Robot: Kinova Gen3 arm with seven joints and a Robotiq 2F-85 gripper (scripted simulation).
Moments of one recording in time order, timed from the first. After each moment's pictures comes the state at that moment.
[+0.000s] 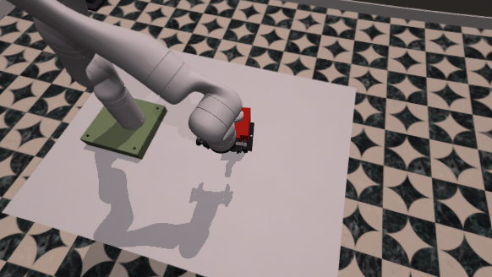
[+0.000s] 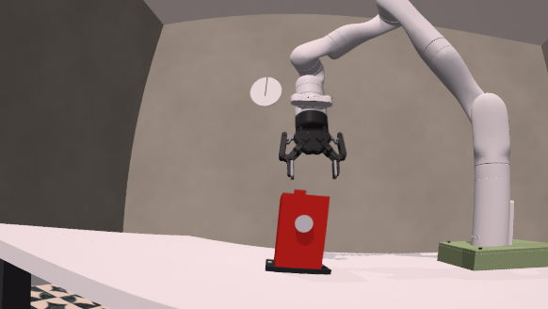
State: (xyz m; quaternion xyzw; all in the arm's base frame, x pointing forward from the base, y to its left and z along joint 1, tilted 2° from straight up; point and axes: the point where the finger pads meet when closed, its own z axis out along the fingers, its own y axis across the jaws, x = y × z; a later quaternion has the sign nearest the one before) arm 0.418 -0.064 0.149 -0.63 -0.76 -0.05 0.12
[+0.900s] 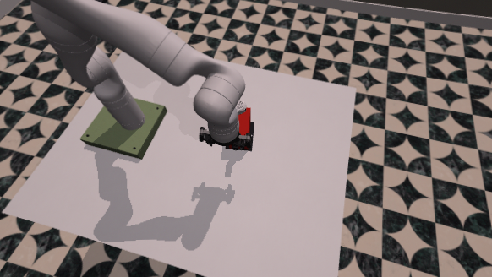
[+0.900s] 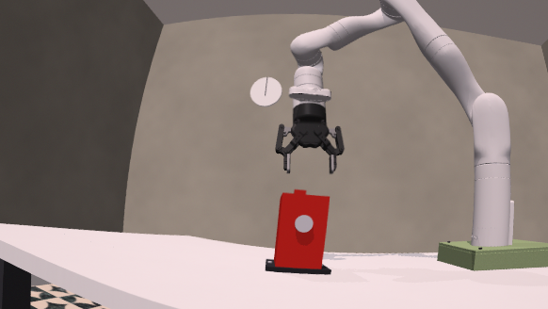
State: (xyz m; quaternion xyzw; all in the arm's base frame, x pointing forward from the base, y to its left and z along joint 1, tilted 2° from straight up) arm 0.426 -0.056 0.160 -0.63 -0.77 -0.04 0.08
